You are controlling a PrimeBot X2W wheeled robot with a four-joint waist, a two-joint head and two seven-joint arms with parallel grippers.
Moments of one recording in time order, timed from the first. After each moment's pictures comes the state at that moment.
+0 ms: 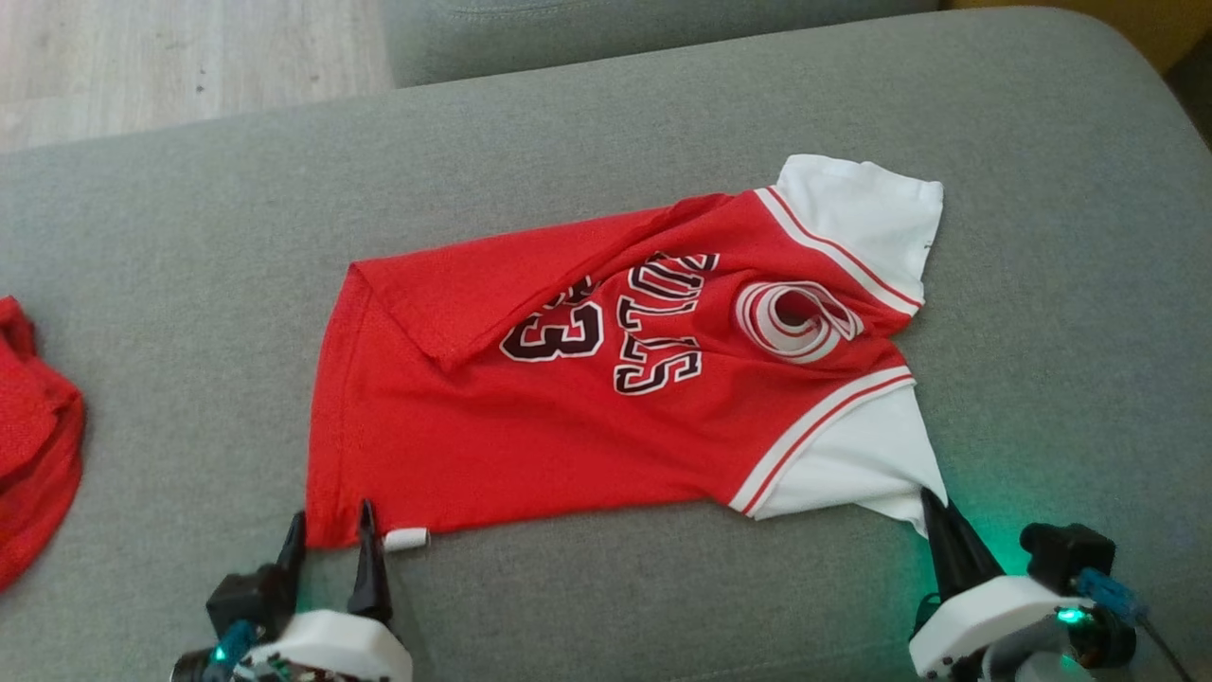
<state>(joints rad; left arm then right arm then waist) -0.11 0.05 -0.10 0.65 -0.30 -0.04 -0.26 -0.09 -0.14 0.18 0.66 0.37 0.13 -0.26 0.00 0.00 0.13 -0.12</state>
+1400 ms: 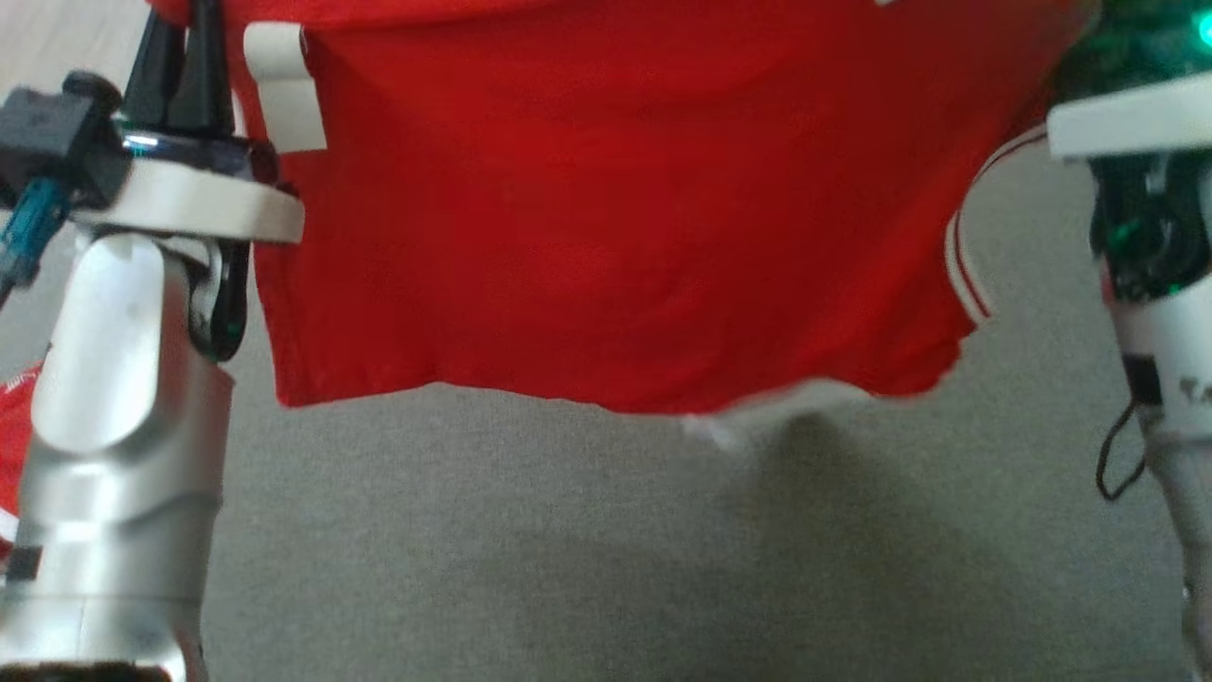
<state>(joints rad) -0.77 0.20 -0.13 0.46 -0.20 -0.13 -0.22 -0.77 -0.32 0.28 0.25 0.70 0.13 -0.20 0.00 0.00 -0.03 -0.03</state>
